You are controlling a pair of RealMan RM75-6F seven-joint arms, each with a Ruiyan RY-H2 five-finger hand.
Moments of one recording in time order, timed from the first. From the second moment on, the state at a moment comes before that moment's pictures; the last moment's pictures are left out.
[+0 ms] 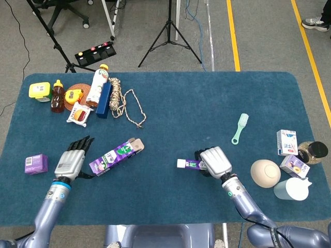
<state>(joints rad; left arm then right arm) -0.47 -1.38 -0.17 -1.92 0.85 1.17 0.57 0.61 -1.49 0.09 -1.58 -1.26 1.06 -0.41</state>
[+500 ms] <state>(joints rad) -0.54 -1.62 -0.18 -1.70 0.79 1.25 0.64 0.60 -1.47 0.08 -1.58 -1.30 1.06 -0.35</state>
